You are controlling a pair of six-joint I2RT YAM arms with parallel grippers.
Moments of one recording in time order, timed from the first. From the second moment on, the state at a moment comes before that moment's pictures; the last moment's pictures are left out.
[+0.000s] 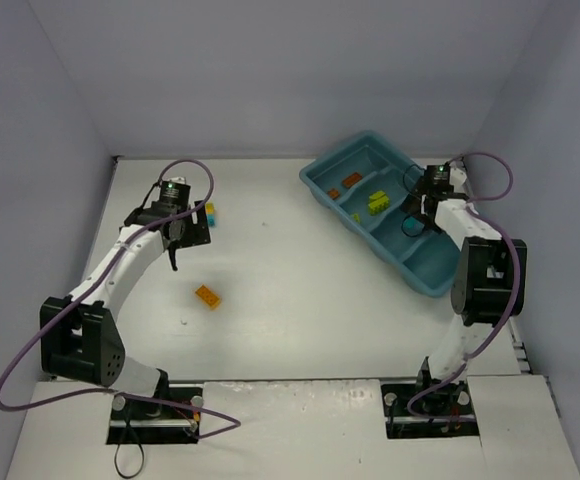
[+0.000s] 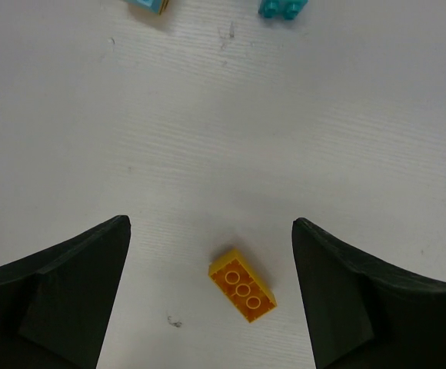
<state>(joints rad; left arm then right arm) -0.21 1.43 1.16 -0.69 -0.21 -0.36 -0.05 1.82 1.25 -0.31 0.21 0.51</state>
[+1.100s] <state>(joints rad) -0.02 2.20 1.85 -0.77 -0.21 -0.04 0.12 1.35 1.06 -0.30 -0.03 0.43</state>
